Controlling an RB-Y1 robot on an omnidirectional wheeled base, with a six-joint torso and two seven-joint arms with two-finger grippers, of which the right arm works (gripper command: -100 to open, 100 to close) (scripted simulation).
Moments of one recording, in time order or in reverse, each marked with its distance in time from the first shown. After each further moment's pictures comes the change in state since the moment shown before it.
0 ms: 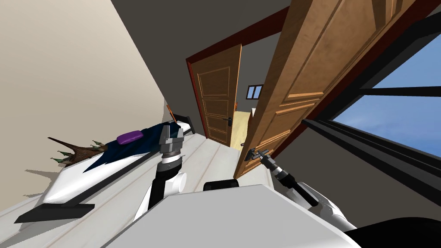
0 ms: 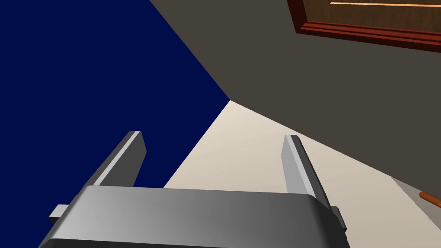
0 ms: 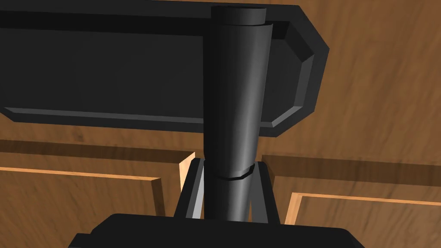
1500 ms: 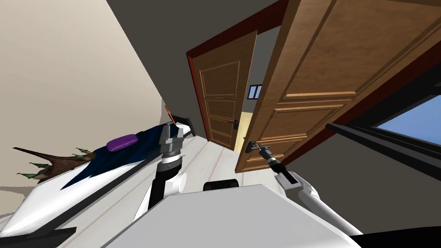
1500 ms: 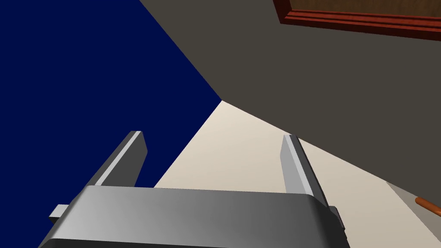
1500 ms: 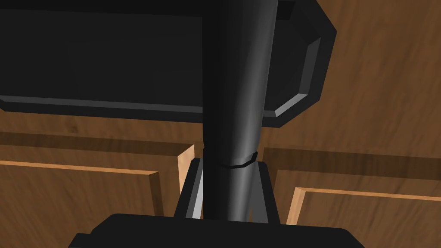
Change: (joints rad) arm -0.166 0.121 -0.119 0.092 -0.051 0.223 0.059
